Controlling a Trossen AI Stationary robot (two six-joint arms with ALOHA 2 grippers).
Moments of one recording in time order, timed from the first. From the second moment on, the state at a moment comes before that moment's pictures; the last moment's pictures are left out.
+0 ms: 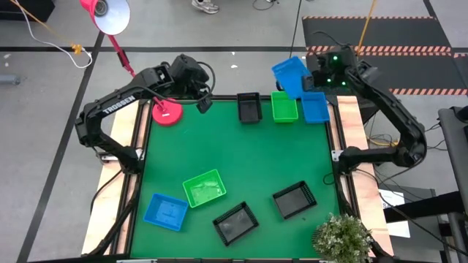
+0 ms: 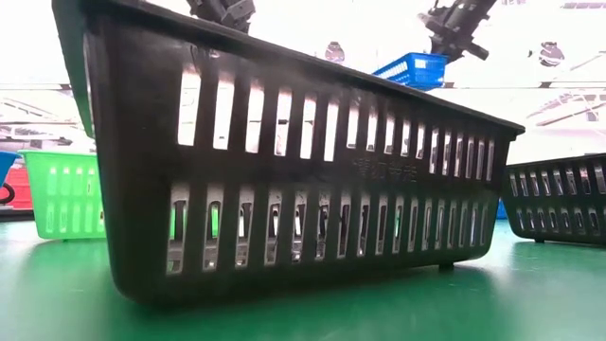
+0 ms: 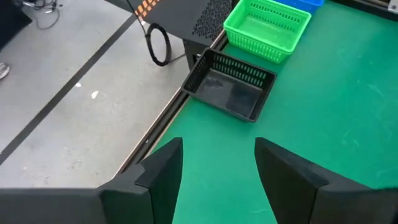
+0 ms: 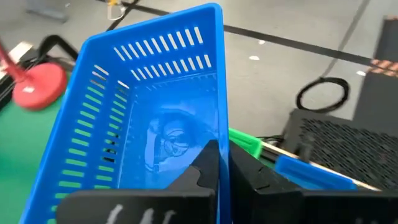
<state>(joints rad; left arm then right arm) 0.52 1.49 1.63 -0.92 -0.07 0.01 -0.92 1.18 1.40 -0.93 0.00 0.24</state>
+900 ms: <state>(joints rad) 0.49 1.49 1.63 -0.95 -0.03 -0.02 -1.01 1.02 1.12 -0.82 0.07 0.46</state>
